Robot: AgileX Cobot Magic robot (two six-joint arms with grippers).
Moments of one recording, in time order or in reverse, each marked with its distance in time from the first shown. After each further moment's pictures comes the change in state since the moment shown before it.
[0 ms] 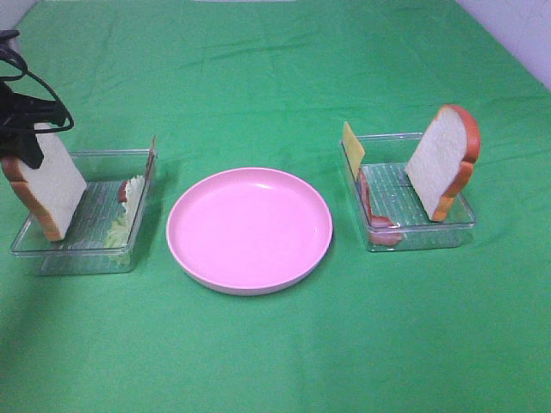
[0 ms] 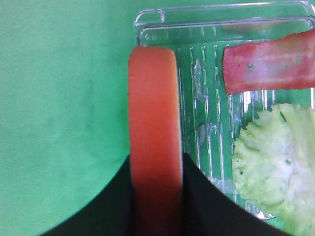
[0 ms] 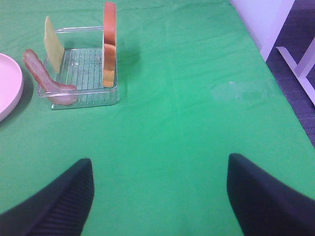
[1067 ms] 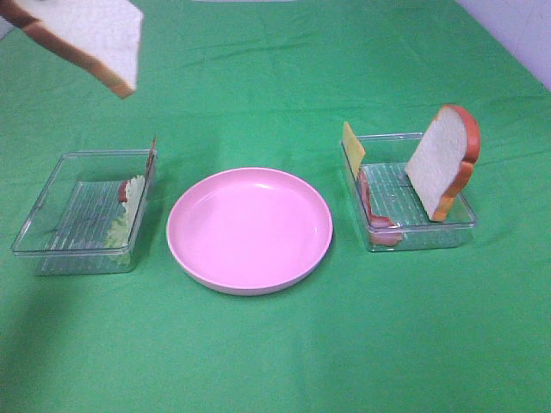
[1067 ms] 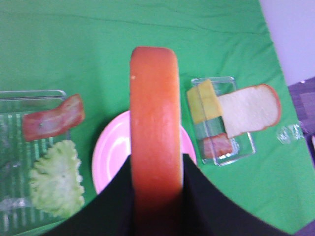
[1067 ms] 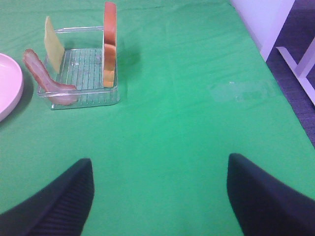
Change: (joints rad) left arm -0.036 -0.423 -0.001 -0.585 0.123 0.160; right arm 0.000 0.000 0.000 0.000 0.000 0.000
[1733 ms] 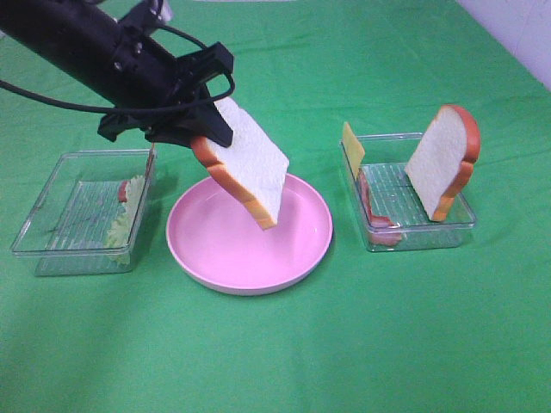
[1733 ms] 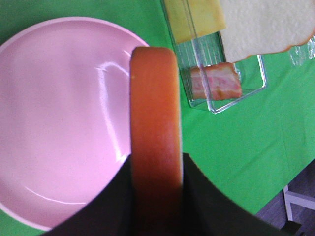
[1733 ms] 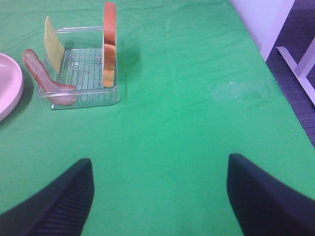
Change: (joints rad) left arm -0.325 0.392 0.000 -0.052 -0.157 -0.040; right arm 0.000 0.000 0.000 0.000 0.000 0.000
